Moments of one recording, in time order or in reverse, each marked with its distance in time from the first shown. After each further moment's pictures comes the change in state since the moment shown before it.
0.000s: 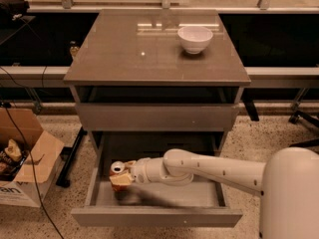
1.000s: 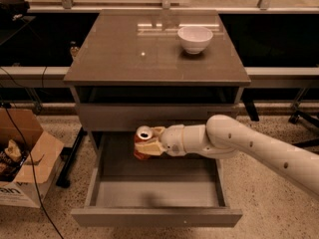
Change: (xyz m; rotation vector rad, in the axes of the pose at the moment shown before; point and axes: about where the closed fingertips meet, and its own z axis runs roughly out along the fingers) arm -0.128 0.025 -0.179 0.017 -0.098 -0.149
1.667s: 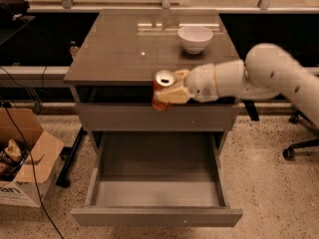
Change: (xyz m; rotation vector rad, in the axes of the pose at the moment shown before) arm -0.164 -0.016 -0.118 0.018 0.008 -0.203
